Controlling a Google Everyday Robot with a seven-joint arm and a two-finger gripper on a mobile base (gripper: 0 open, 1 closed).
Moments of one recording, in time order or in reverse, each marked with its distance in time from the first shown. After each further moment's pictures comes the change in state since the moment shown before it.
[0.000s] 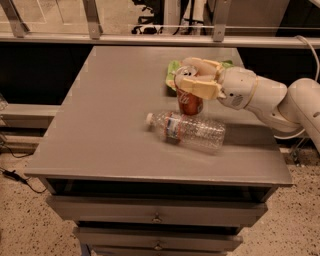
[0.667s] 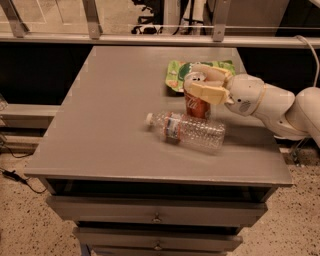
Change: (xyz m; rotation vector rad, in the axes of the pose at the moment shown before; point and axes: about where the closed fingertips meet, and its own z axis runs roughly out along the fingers) arm 0.014 -0.008 -0.026 0.057 0.009 0.048
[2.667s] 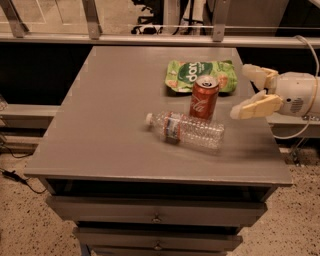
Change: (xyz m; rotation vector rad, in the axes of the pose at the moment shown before) arm -0.011 0.002 -0.086 0.016 0.271 0.040
